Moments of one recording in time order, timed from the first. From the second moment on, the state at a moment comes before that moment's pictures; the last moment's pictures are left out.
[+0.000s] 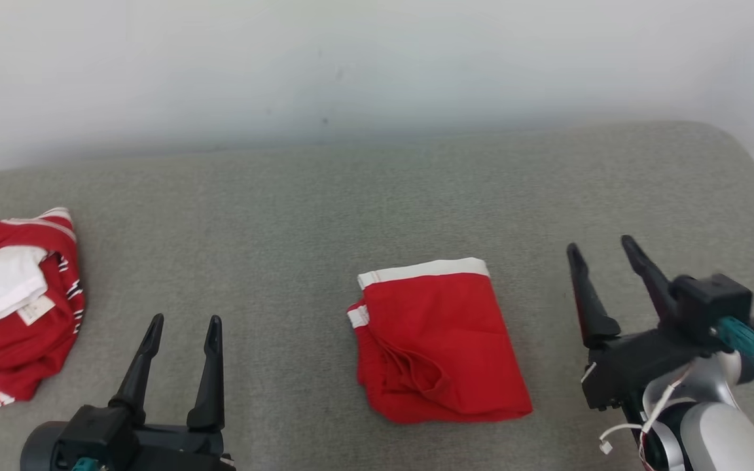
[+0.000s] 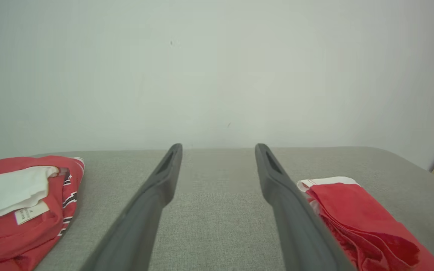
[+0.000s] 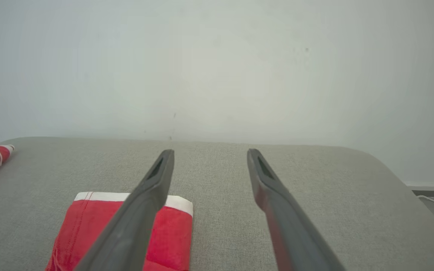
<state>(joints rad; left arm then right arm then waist) -0.04 0.18 -0.29 -0.01 -0.22 0.10 -0.22 -0.14 -0.18 0.15 -0.10 0.28 -0.12 0.14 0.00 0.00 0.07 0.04</state>
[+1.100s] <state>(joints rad) 0.02 0.16 -0.25 -0.03 -0.21 0.11 -0.19 -0.02 -0.10 0.00 -0.04 0.27 -0.12 -0.22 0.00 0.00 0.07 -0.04</state>
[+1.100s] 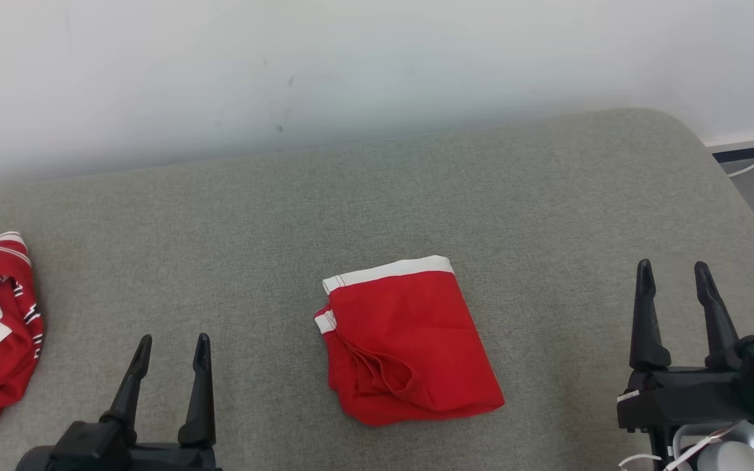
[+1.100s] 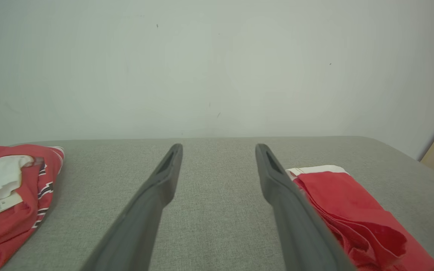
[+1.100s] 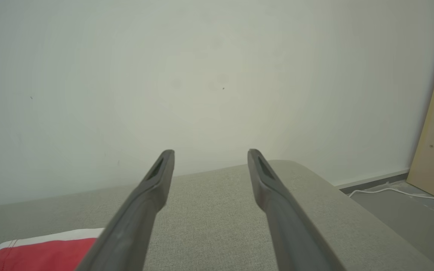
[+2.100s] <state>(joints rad) -0.03 0.14 -0.31 -0.03 -0.20 0.10 -0.15 -0.26 -0.19 0.20 0.36 0.29 0.05 0.30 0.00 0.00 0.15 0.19</state>
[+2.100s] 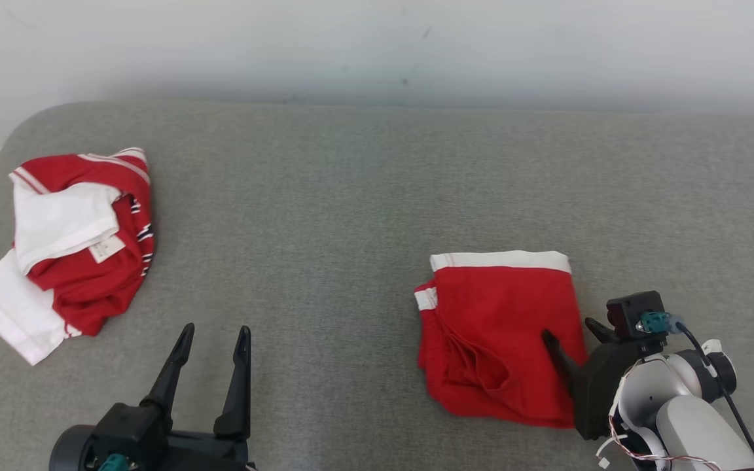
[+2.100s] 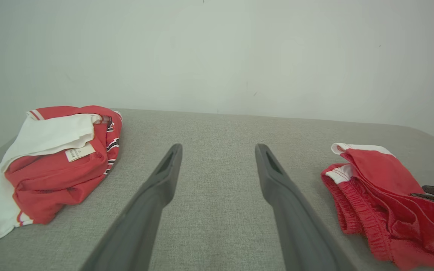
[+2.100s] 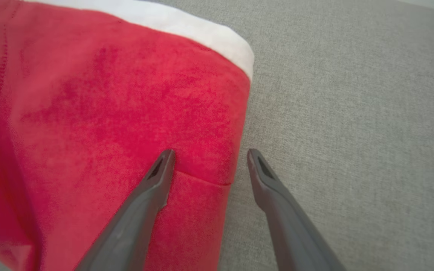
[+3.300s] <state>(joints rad) -0.04 0.15 -0.30 -0.03 -0.20 0.09 -0.15 -0.31 -0.20 0.15 0.36 0.36 0.03 0.46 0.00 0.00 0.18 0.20</state>
